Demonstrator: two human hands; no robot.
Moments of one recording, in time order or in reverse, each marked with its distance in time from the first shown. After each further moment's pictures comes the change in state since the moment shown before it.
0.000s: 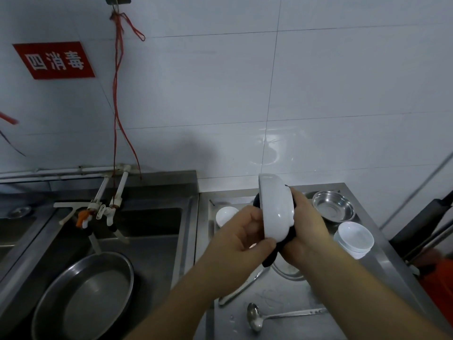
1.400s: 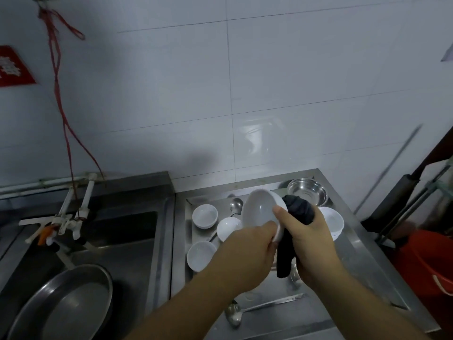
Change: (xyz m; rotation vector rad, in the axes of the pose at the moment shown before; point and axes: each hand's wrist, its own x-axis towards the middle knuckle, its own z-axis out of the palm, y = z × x) left_hand 0.061 -0.024 0.091 1.016 -0.120 0.149; right_hand 0.014 -0.015 -0.126 -0.358 0.168 -0.500
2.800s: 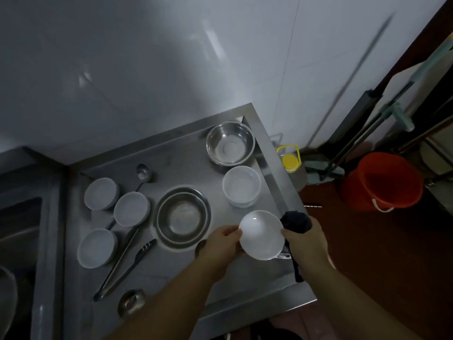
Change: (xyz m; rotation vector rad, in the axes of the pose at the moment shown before) left_hand 0.185 0.051 0.335 -1.137 -0.239 -1.181; right_hand 0.173 0.142 -0.341 -0.432 0.349 0.516
